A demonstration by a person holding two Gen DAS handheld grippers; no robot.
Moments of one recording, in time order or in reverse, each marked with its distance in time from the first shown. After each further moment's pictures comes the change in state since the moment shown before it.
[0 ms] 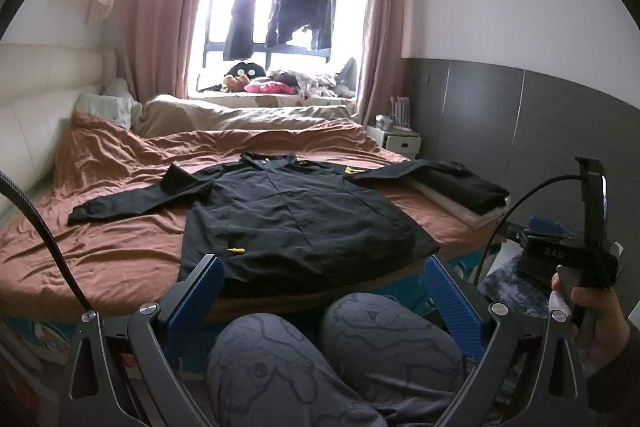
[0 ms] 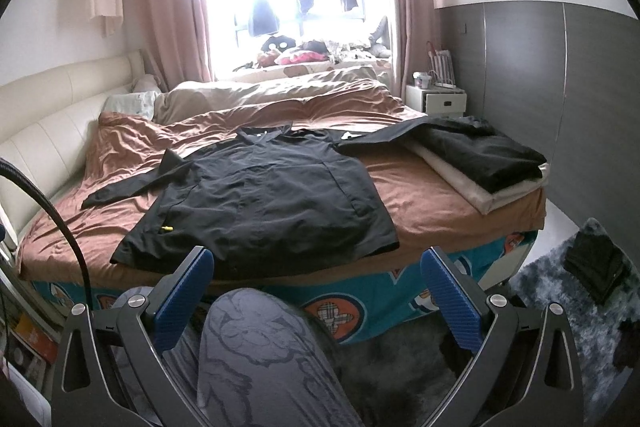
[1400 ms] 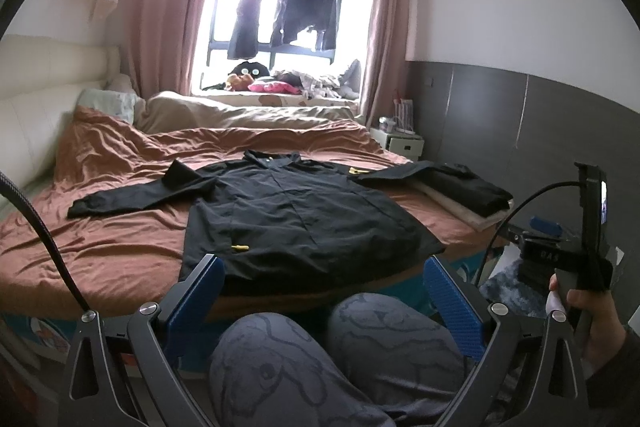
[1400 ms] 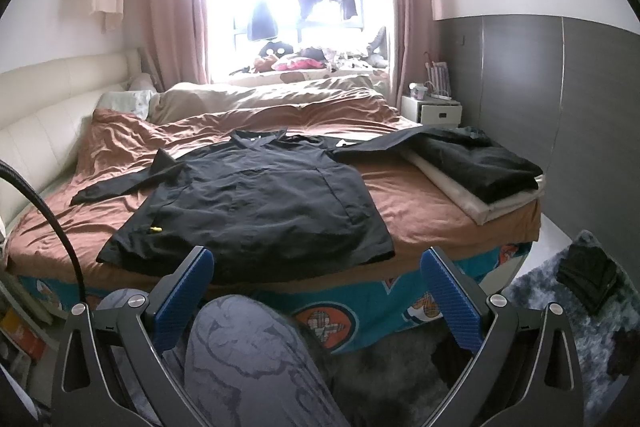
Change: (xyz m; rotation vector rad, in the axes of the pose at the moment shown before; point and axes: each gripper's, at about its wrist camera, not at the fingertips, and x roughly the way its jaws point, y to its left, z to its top) left arm 0.003 0.015 -0.002 -0.026 -0.005 0.004; right arm 0.013 0.004 -0.007 -0.042 -0.036 -0.035
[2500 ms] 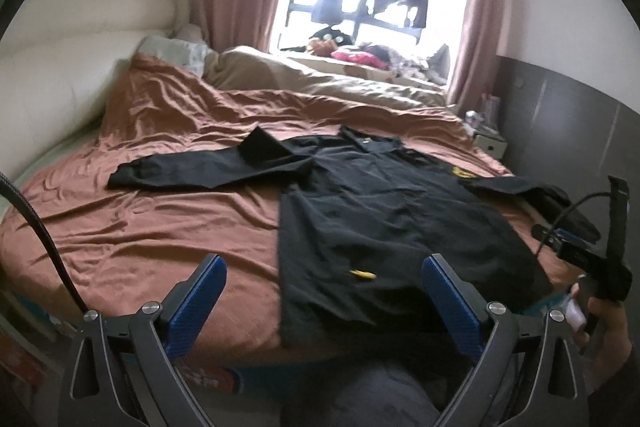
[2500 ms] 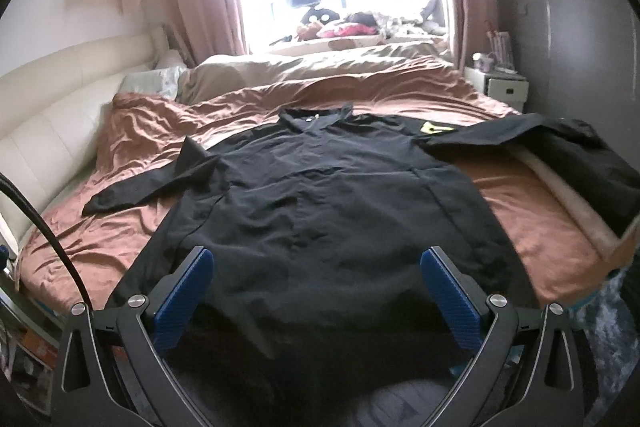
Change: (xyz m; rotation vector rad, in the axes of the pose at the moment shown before) left arm 0.129 0.175 0.033 -0.158 0.118 0.234; right arm 0.216 0.063 0.066 0.013 0.118 0.187
